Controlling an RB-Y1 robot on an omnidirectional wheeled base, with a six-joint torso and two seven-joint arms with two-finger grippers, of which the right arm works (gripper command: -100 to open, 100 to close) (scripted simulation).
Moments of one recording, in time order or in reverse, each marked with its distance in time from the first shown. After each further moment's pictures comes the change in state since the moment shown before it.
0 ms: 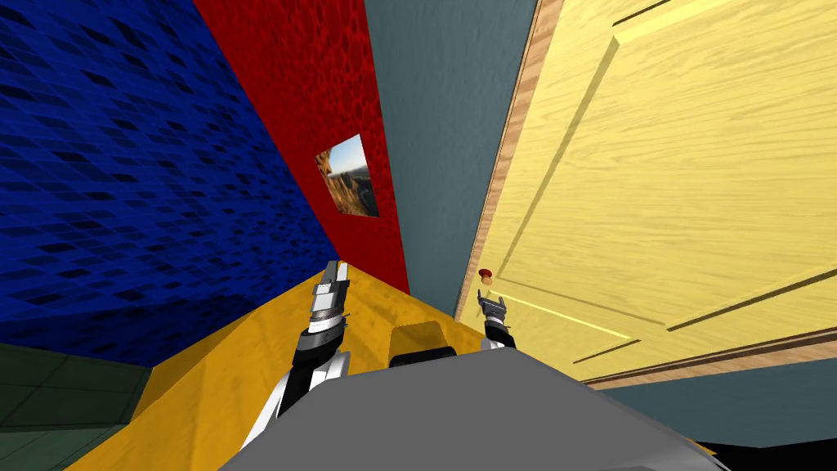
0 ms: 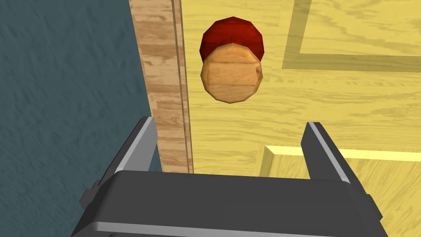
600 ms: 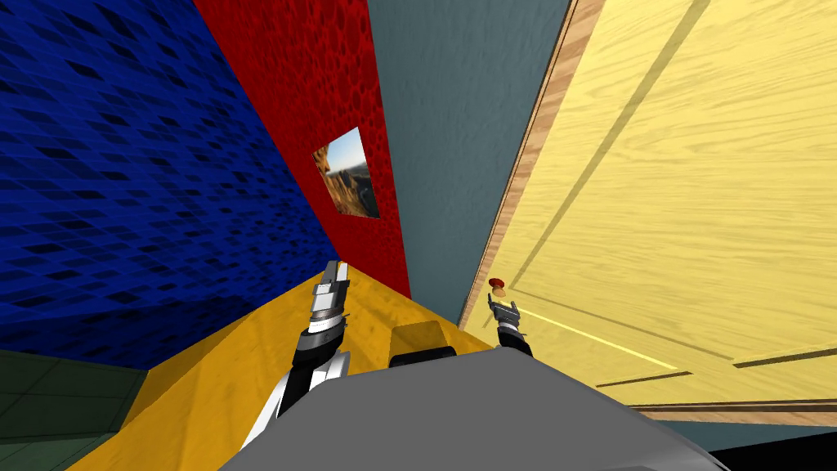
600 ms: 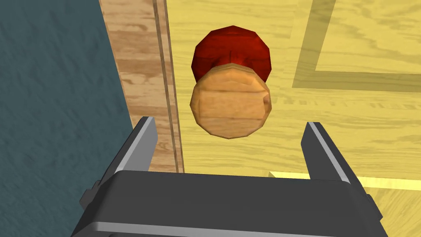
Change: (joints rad) arm 0.026 -0.093 0.003 0.059 -0.009 -0.023 -0.117
